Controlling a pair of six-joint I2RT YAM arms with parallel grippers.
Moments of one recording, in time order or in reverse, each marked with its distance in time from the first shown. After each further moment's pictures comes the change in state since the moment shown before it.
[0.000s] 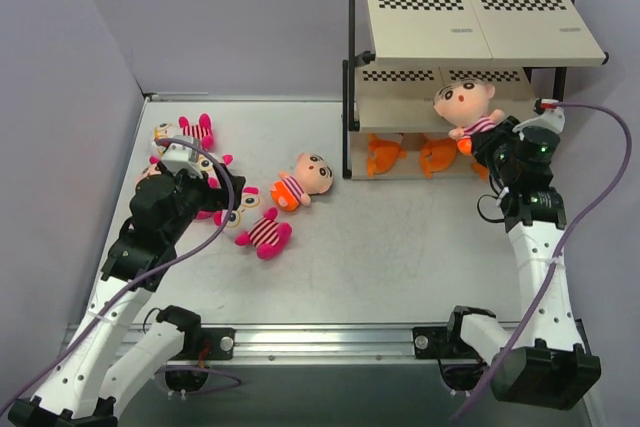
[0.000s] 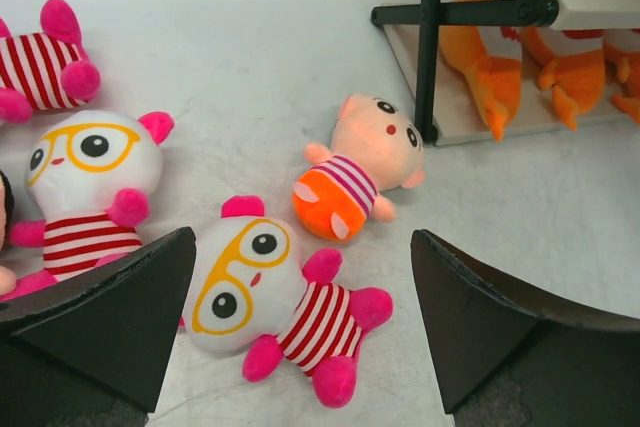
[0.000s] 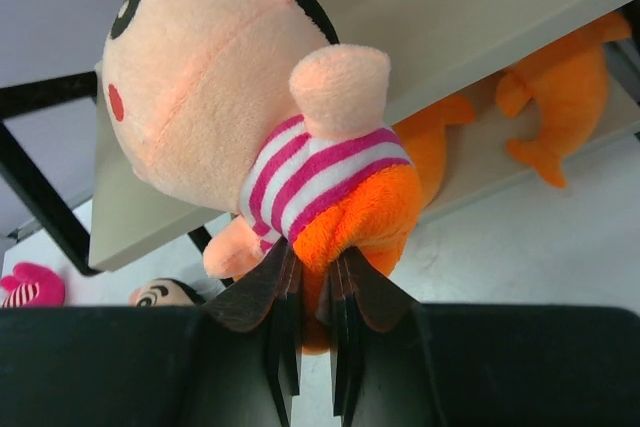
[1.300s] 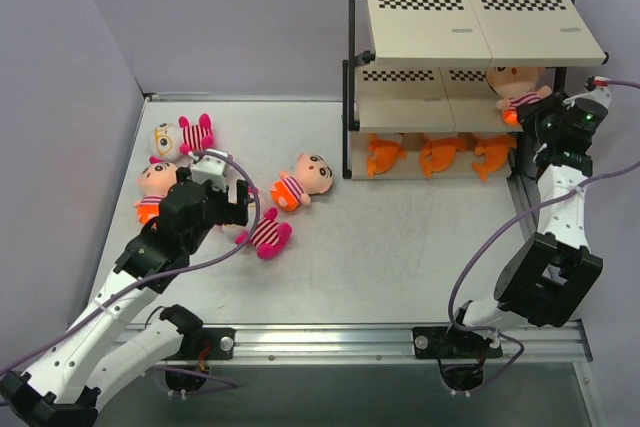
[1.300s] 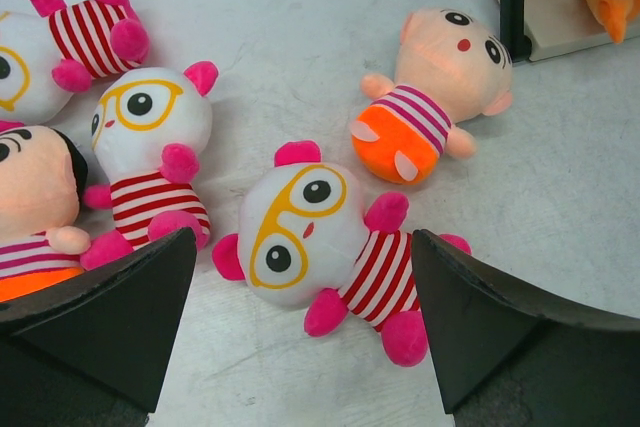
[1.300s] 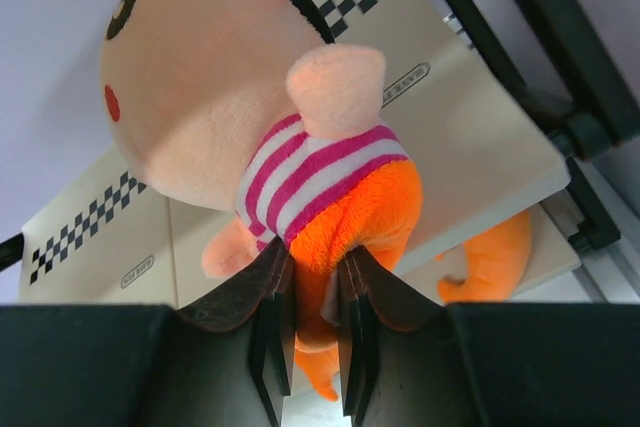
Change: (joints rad) left arm -0.212 0.023 -0.035 -0.091 -0.286 0.165; right arm -0.357 0.459 0.194 0.294 -0.234 0.016
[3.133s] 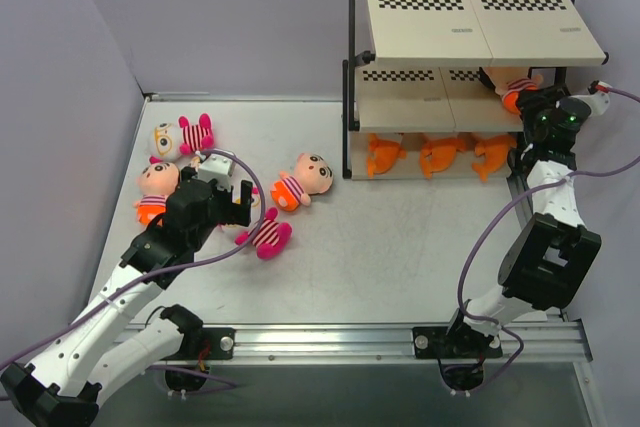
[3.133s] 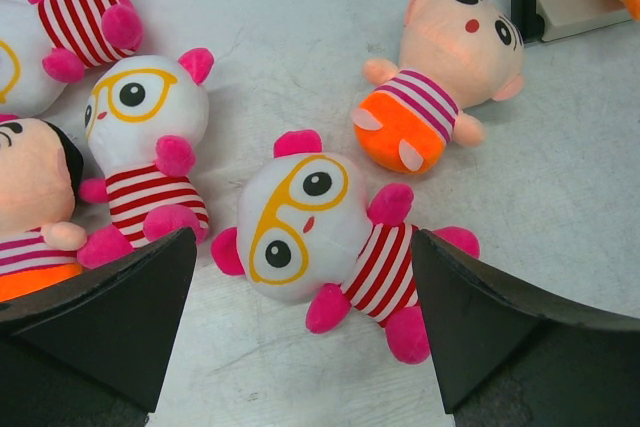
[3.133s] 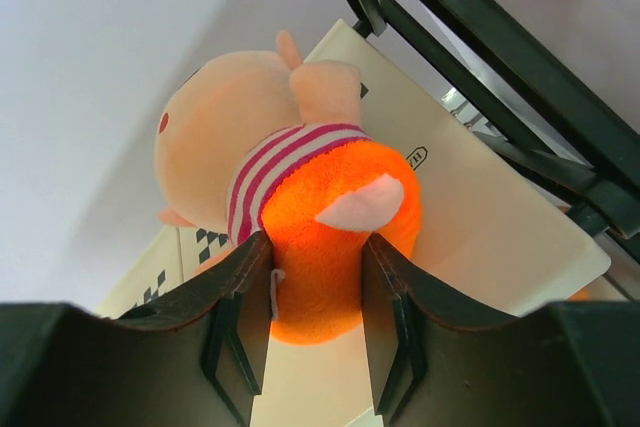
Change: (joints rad) left arm -0.006 0.042 -0.004 0.000 -0.005 0.008; right arm 0.036 0.117 -0.030 0.292 0.178 0.212
